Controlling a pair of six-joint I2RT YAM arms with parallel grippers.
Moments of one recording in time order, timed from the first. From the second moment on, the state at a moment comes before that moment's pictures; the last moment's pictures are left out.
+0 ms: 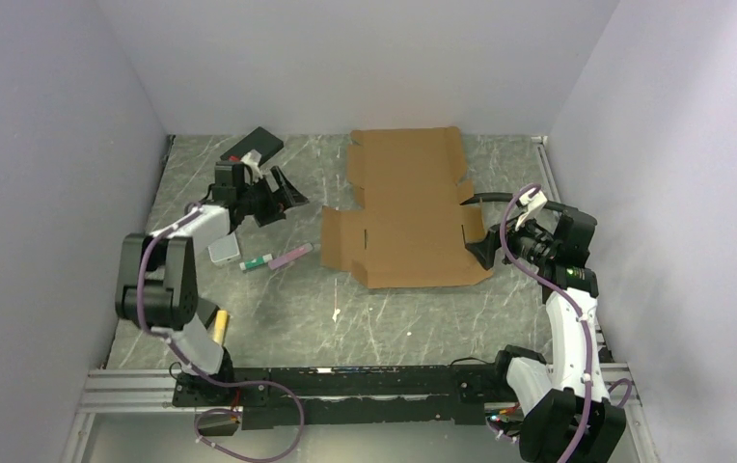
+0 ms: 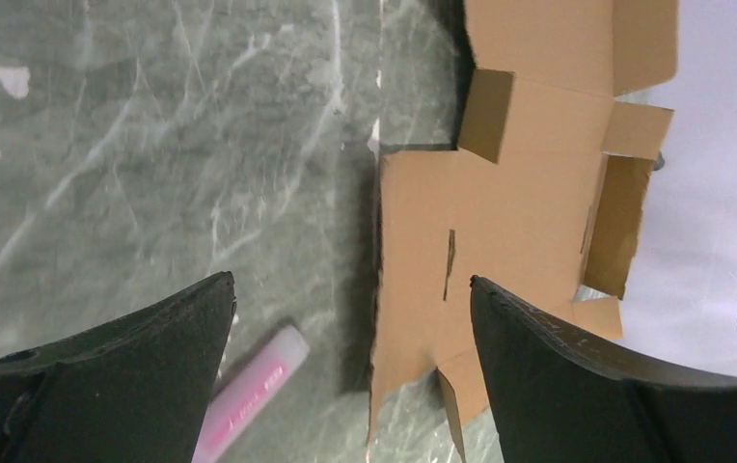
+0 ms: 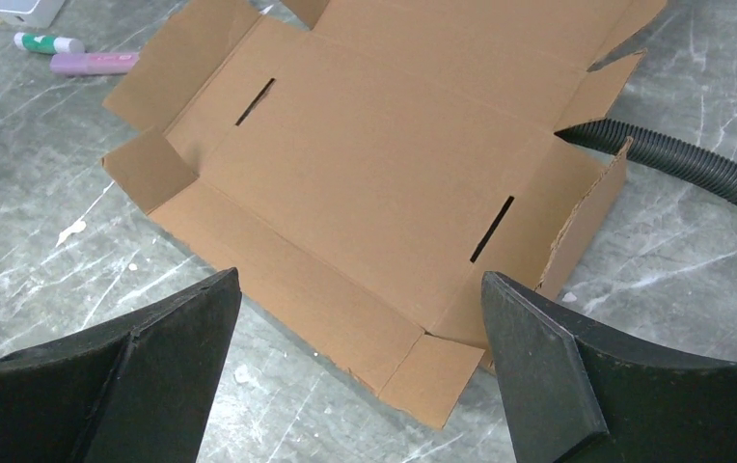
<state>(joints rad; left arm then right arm) -0.07 1.63 0.98 -0.01 0.49 -0.61 -0.30 0.88 0.67 -0.35 -0.90 -0.30</state>
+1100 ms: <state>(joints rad) -0.37 1.15 0.65 0.15 0.16 -0.78 -0.29 0.99 0.67 -0.34 -0.95 -0.22</state>
